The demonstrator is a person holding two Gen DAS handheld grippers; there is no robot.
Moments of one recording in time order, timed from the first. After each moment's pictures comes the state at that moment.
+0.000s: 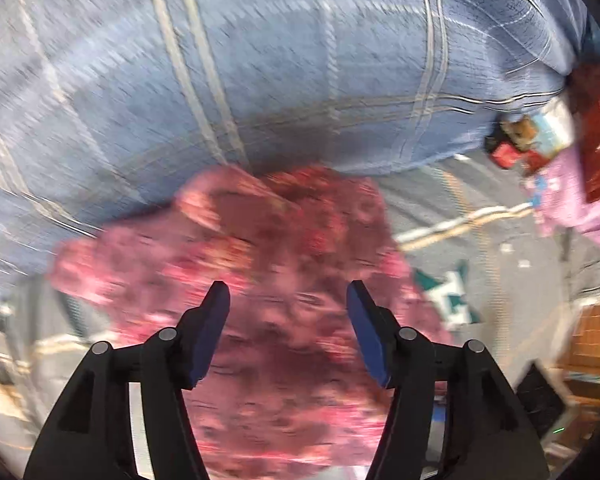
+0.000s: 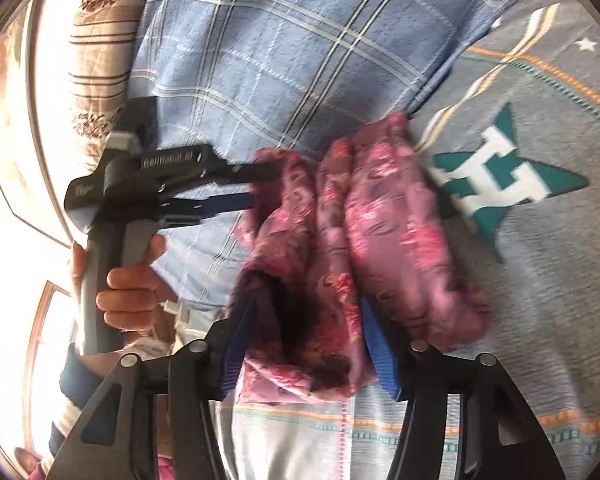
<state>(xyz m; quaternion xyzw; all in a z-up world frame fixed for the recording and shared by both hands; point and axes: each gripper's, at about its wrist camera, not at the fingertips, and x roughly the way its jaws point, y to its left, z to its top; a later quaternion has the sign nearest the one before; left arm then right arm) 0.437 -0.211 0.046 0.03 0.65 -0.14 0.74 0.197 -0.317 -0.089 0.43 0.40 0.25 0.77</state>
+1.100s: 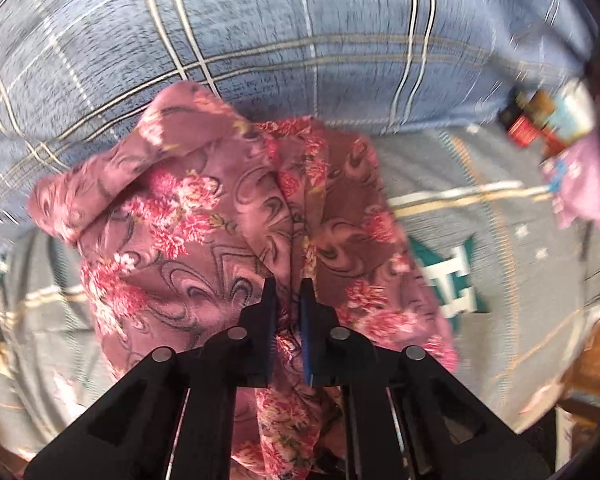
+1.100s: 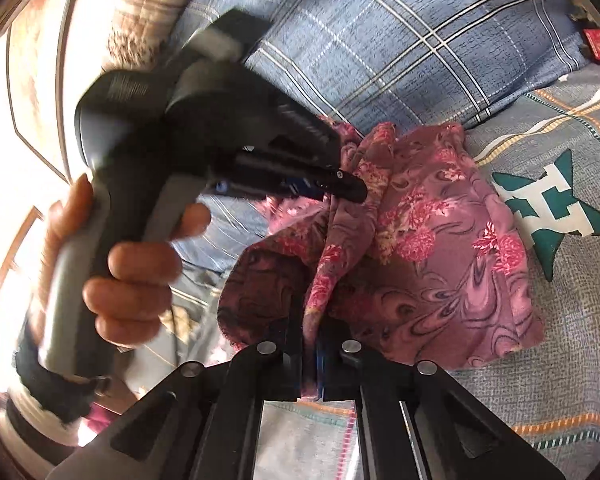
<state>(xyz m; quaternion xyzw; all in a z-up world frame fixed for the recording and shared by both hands) 0.379 -0.198 0.043 0.04 0.65 -0.08 0.75 0.206 -0.264 -0.050 0.32 0.39 0.29 0.82</state>
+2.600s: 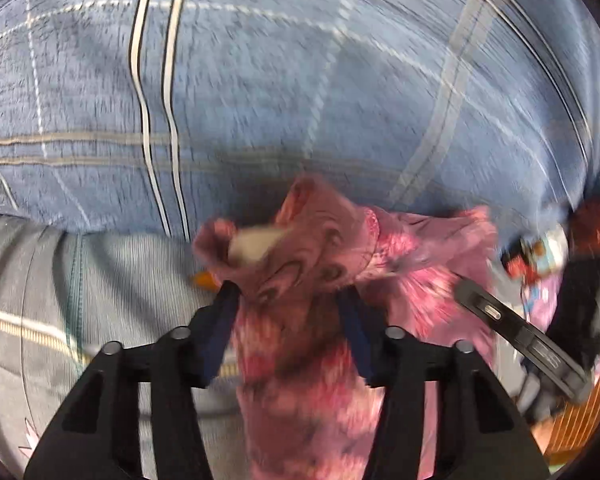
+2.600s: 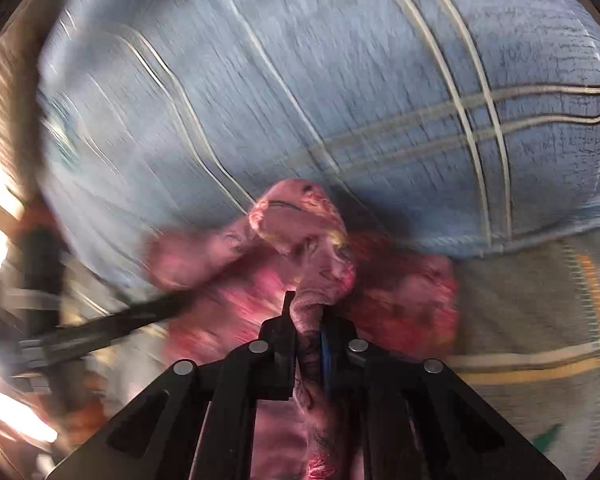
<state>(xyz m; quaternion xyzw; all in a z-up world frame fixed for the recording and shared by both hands) 0.445 -0.038 0.038 -0.16 0.56 -0.08 0.81 0.405 -0.266 -0.050 0.24 0.47 0.23 0.82</state>
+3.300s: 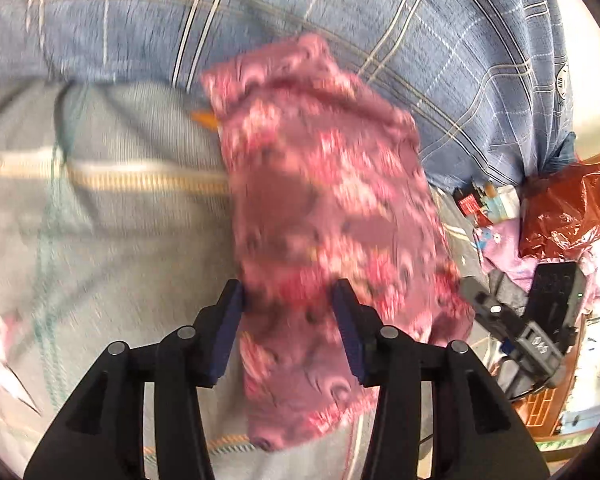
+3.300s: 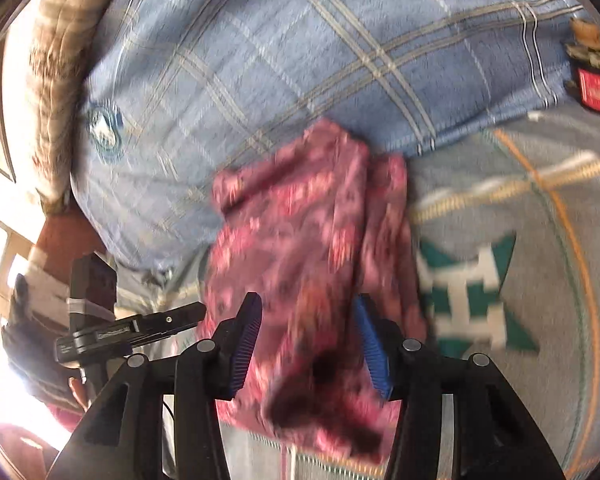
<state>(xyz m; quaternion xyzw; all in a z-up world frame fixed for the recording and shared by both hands) 0.331 -0.040 0.024 -0.23 0.59 -0.15 0.76 0.288 -0.288 -0.046 0.25 0.50 0.21 0.80</state>
